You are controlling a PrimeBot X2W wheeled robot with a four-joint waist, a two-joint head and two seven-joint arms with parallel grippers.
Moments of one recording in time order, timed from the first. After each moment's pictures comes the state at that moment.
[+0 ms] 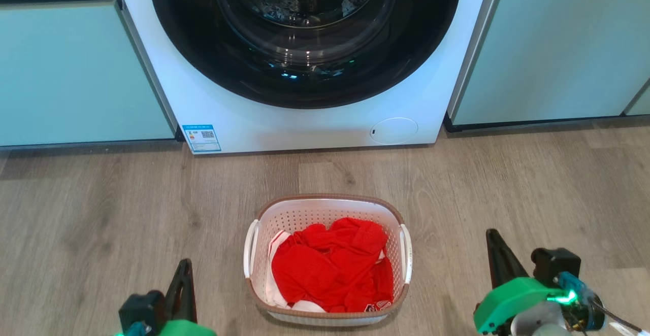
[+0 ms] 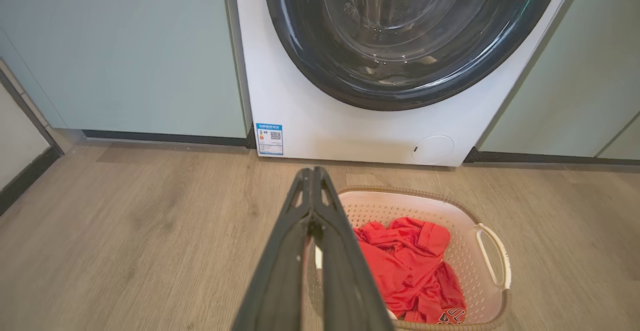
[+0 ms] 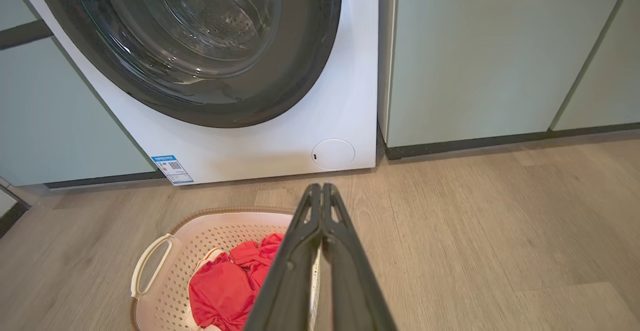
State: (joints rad) left arm 0.17 0.06 -0.15 0.20 -0.18 0.06 -0.25; right arm -0.01 -0.04 0.10 0.37 0.26 0.13 -0.25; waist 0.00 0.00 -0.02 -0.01
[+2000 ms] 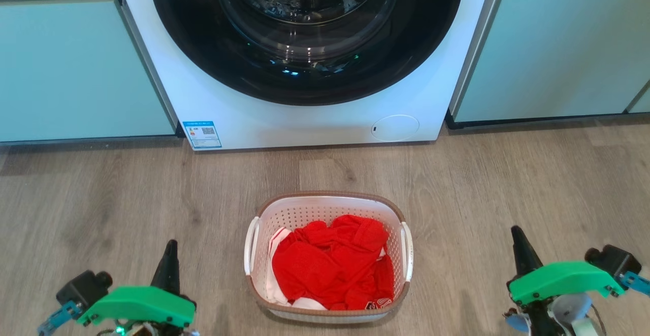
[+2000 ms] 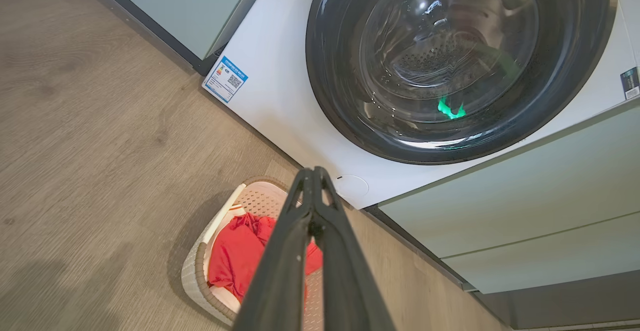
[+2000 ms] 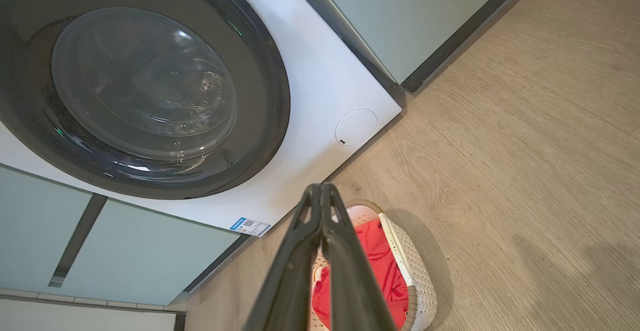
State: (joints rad) left arm 0.08 0.06 -0.08 0.24 -0.89 -0.03 -0.09; right arm -0.02 -0.04 0.01 0.33 0.92 0.13 -0.09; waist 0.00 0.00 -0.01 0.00
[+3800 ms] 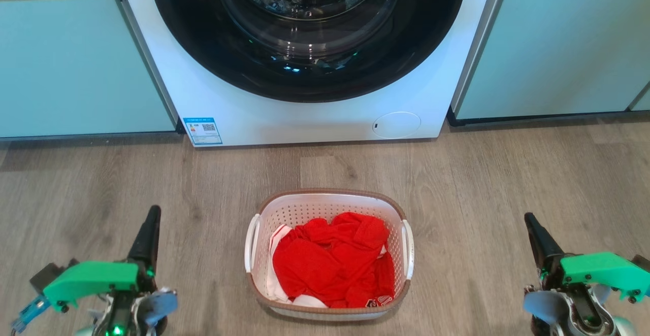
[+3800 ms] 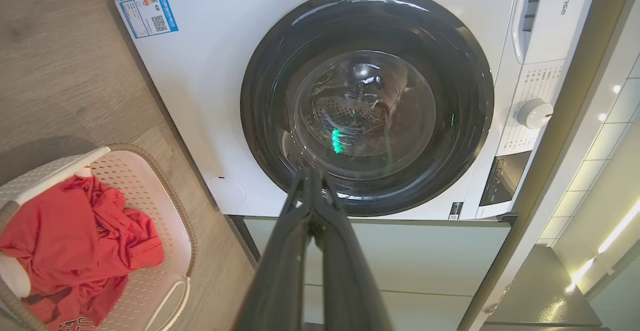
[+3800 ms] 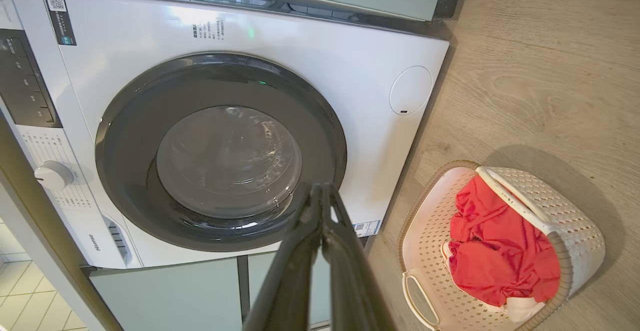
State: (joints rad) left arm -0.03 0.06 0.02 0.27 -1.51 -0.11 0.06; right arm -0.04 -0.04 -0.09 0.29 1.51 0.13 0.06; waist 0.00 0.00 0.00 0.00
